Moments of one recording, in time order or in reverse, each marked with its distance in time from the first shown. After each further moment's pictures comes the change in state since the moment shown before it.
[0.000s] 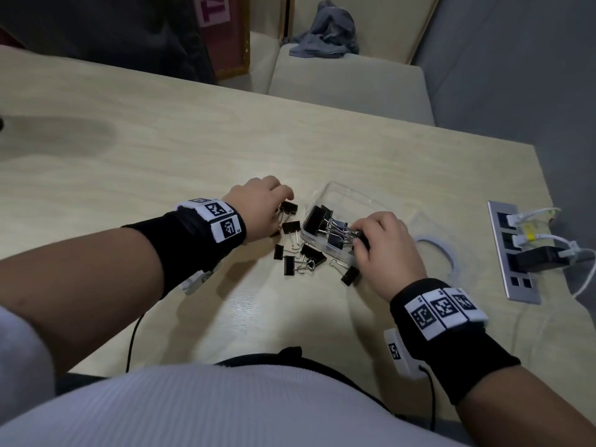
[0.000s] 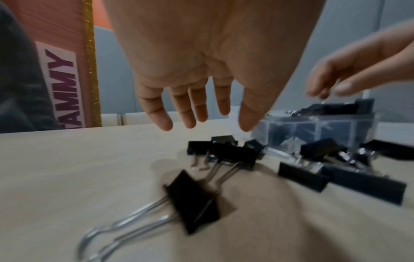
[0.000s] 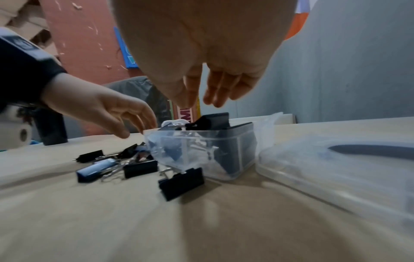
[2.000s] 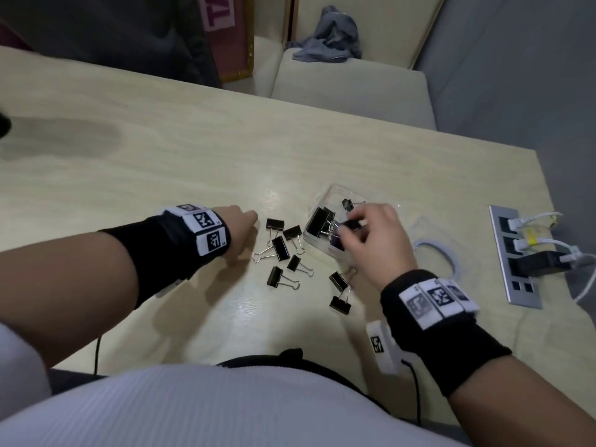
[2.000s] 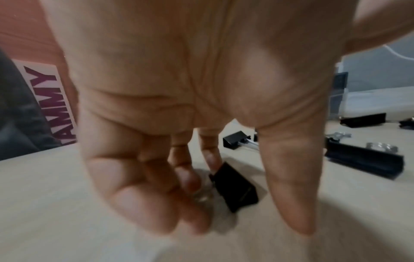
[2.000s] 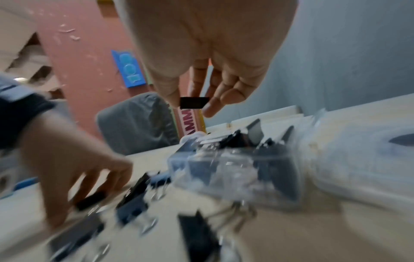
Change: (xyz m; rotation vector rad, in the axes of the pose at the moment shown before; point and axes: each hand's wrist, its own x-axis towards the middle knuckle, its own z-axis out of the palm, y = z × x) left_hand -0.022 -0.019 0.002 0.265 -0.465 -0.184; right_hand 0.013 -0.028 -0.011 0.285 0.042 0.143
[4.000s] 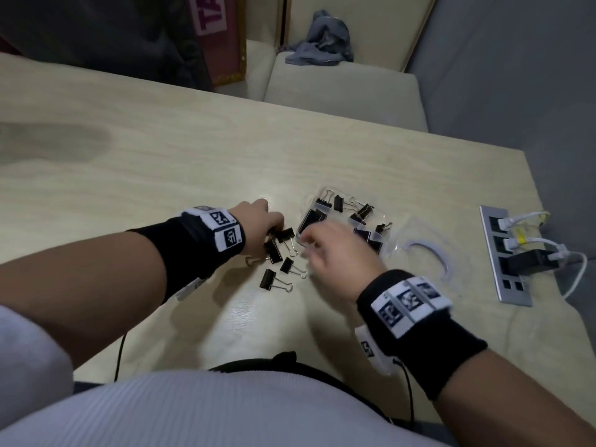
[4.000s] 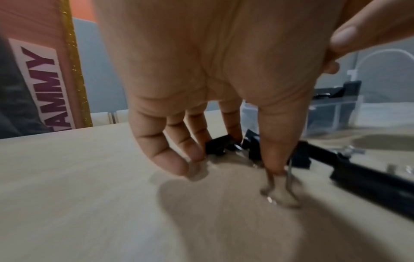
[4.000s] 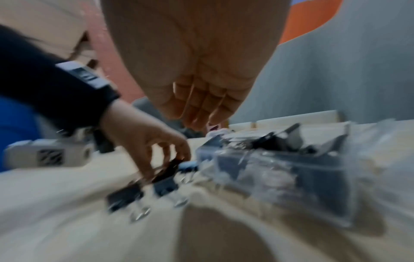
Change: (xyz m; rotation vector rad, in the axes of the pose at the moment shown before) left_hand 0.015 0.028 -0.011 -0.180 0.153 0.126; right_hand -0.008 -0.020 0.016 -0.185 -0.285 -0.267
